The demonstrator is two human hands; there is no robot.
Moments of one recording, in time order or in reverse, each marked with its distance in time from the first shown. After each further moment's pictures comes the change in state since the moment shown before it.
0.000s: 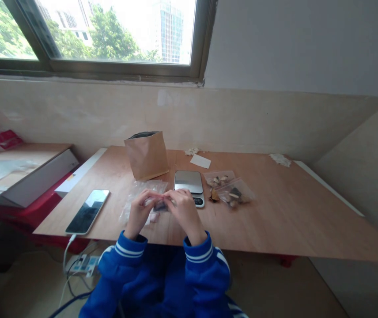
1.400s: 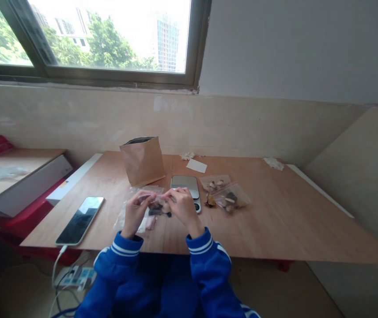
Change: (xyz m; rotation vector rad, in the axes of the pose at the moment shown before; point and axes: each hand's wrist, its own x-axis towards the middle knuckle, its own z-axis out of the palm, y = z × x) left_hand 0.015 -0.013 0.006 -0.082 0.102 -0.142; right_hand 0.017 0.024 0.006 -0.114 0.064 -0.073
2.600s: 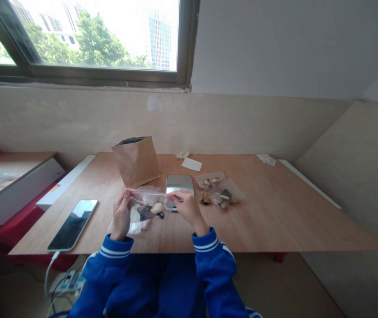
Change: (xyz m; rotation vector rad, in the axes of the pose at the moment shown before) left_hand 0.003 -0.008 -0.008 -0.308 0.207 -0.224; right_hand -0.012 0.023 -0.016 0.204 -0.013 0.114
